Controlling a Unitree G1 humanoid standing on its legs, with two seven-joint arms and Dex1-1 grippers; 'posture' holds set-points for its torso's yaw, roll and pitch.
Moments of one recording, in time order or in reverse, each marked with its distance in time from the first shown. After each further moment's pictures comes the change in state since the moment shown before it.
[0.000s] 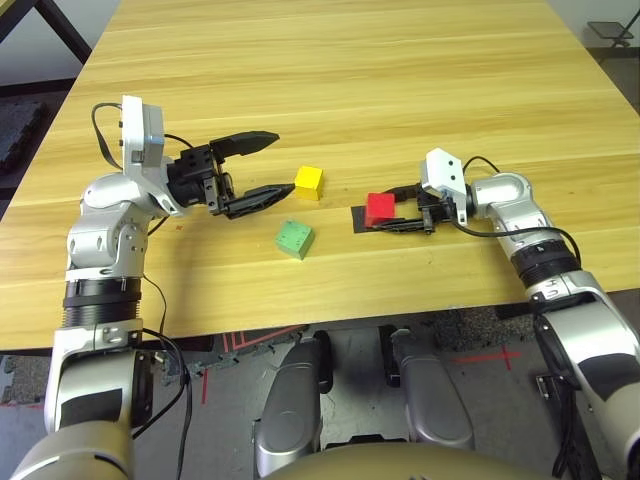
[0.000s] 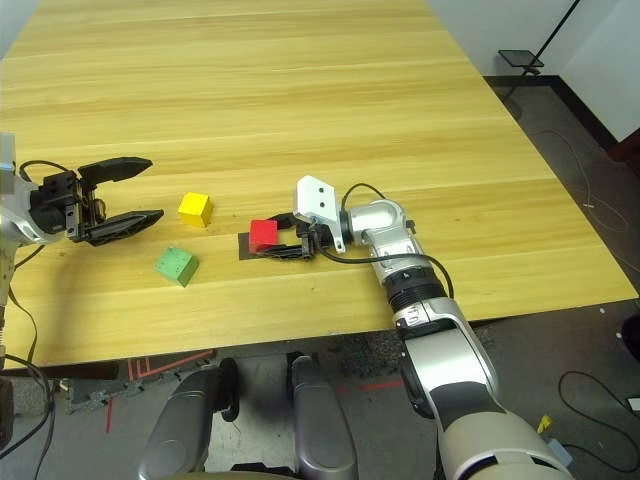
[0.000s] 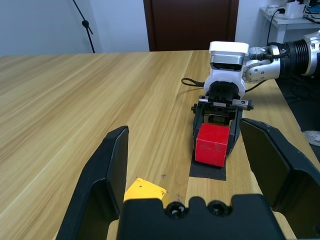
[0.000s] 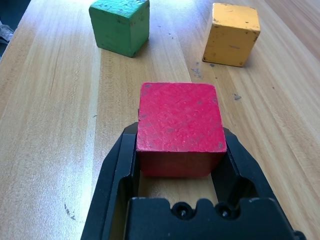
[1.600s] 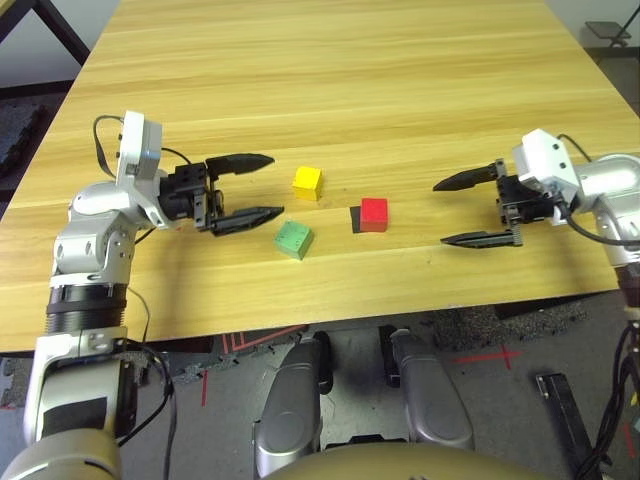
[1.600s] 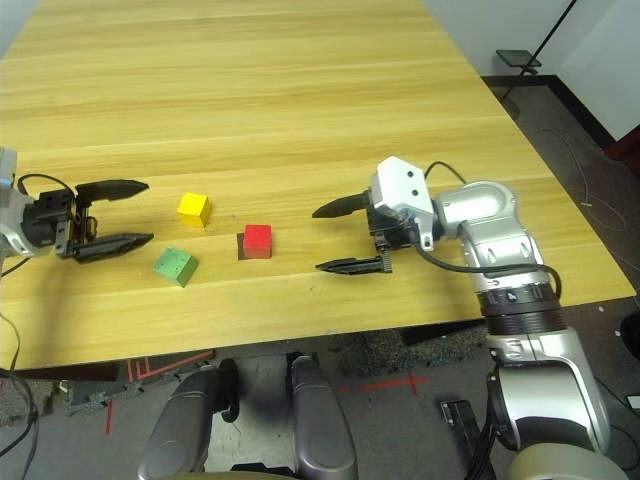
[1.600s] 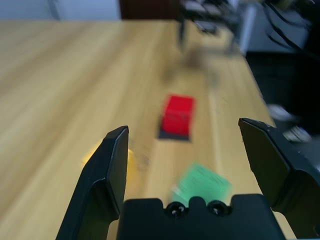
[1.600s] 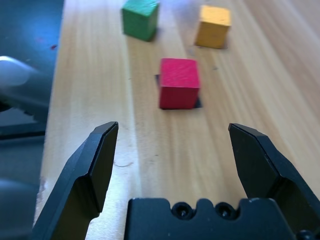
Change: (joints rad) left arm 0.096 0.100 -0.044 0.031 0.025 -0.048 -0.196; right arm 0.172 -0.391 -0.149 -0.506 0.200 0.326 0.112
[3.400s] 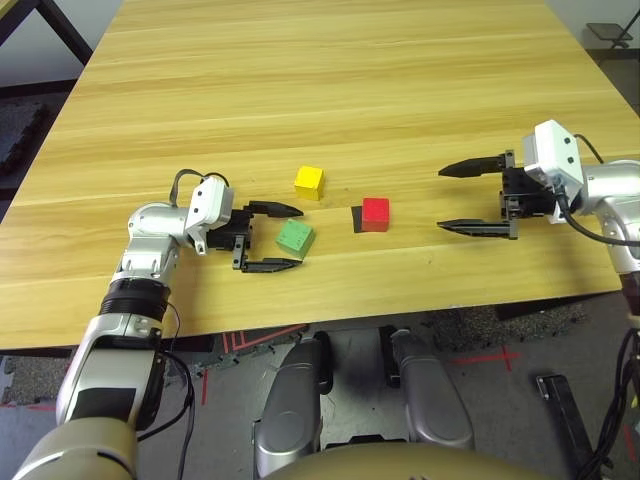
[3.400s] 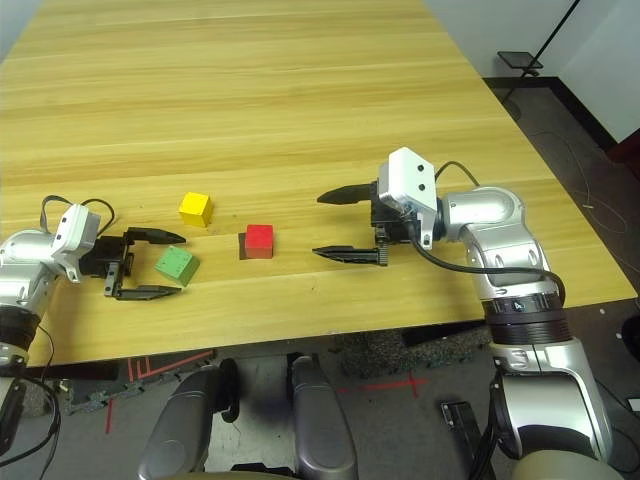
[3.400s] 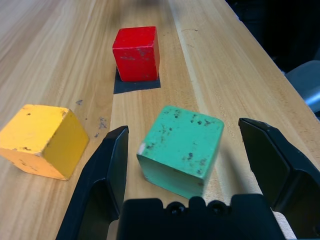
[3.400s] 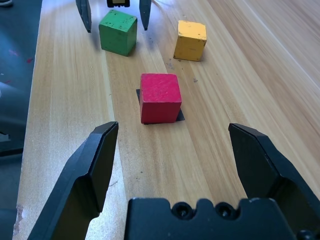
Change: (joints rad) left arm -0.145 -0.122 -0.215 0.429 0.173 -0.457 -0.075; right arm 0.039 0.026 -0.006 -0.064 0.018 0.012 -0.104
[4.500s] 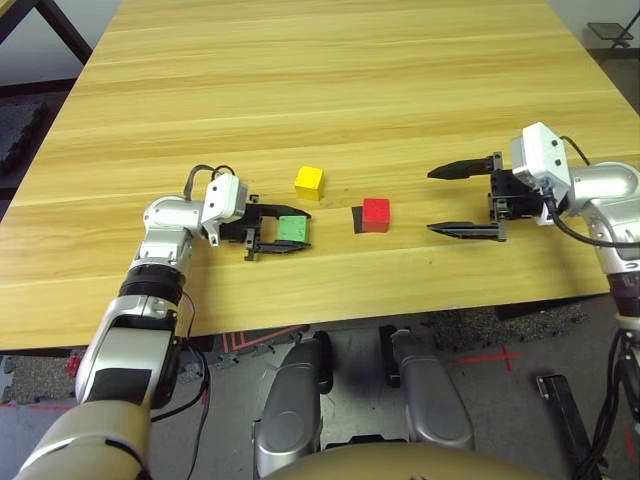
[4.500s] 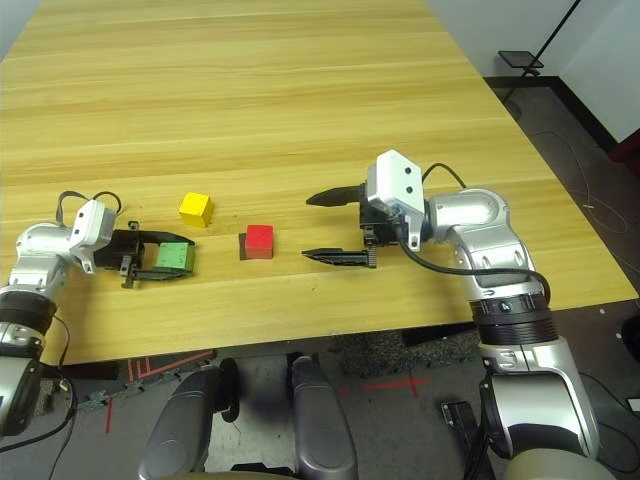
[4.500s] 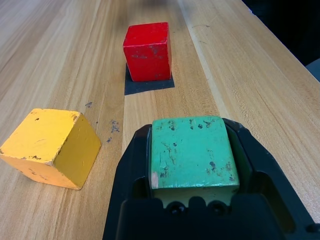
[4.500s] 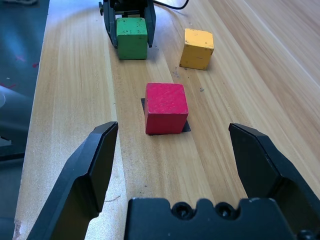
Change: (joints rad) left arm -0.075 -0.049 -0.009 0.141 0.042 -0.089 0.000; right arm -0.003 0.036 0.020 -0.003 -0.004 -0.012 -0.008
